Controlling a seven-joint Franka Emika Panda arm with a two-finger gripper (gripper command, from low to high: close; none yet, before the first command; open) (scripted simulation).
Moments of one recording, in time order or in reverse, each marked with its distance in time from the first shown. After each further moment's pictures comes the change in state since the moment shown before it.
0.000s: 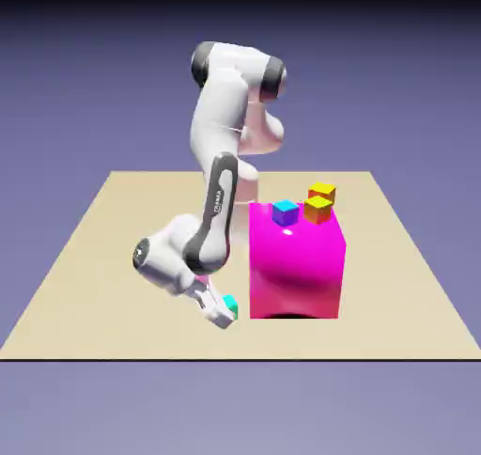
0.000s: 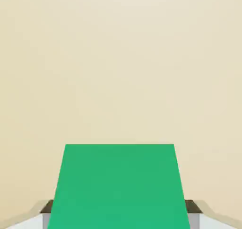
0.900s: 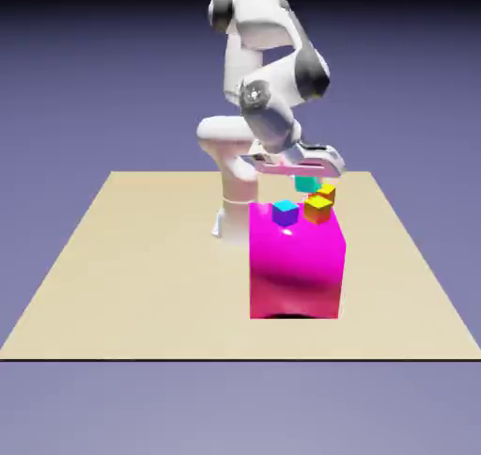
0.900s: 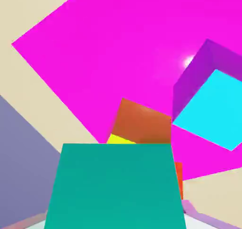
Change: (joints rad) arm -0.275 -0.868 0.838 -0.160 -0.180 -0.419 0.247
